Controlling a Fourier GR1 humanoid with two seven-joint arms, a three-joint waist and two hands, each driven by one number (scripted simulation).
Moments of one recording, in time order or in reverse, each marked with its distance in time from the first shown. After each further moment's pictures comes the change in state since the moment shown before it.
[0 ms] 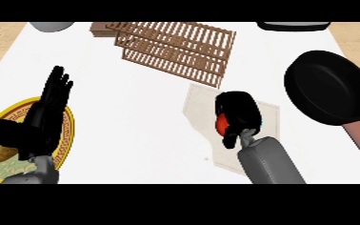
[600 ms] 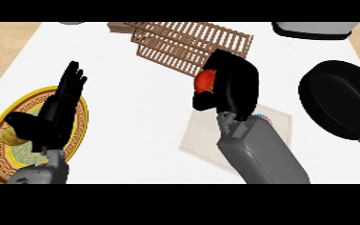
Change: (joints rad) left arm -0.047 -0.013 -0.046 0.026 -0.010 -0.020 0.009; right arm -0.276 0.019 0.090 -0.168 -0.096 -0.362 0.631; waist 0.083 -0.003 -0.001
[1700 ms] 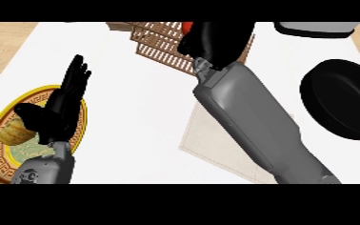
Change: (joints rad) left arm -0.055 -0.016 -0.004 0.033 -0.017 0.019 0.005; right arm -0.430 -0.008 -0.076 0.256 0.169 -0.070 0.180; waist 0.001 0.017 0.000
